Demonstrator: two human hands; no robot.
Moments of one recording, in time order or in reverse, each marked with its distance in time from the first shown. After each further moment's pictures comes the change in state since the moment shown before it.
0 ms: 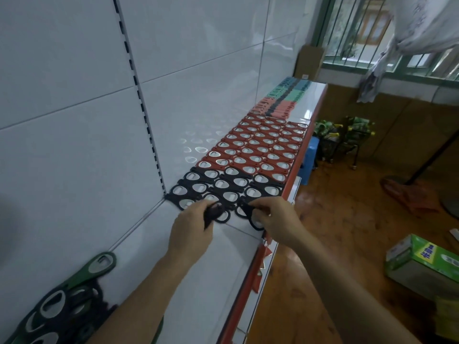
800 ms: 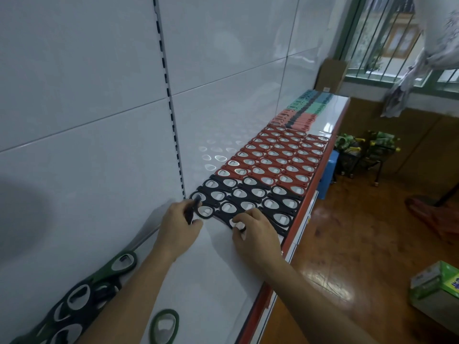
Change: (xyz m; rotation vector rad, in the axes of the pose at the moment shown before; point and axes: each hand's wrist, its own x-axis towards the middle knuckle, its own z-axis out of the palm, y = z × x) left_hand 0.017 -0.041 -0.046 -0.186 0.006 -0.334; right_hand 0.000 -0.031 0.081 -0.172 0.194 -0.234
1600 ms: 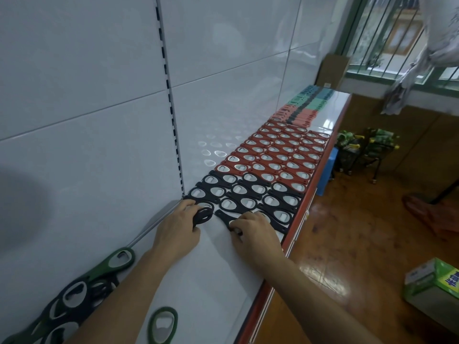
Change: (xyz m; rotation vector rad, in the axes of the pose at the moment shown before) left_hand 0.003 -0.017 0.005 0.536 -0.154 0.176; right_hand -0.001 0.000 -0.004 -0.098 -0.119 -0.109
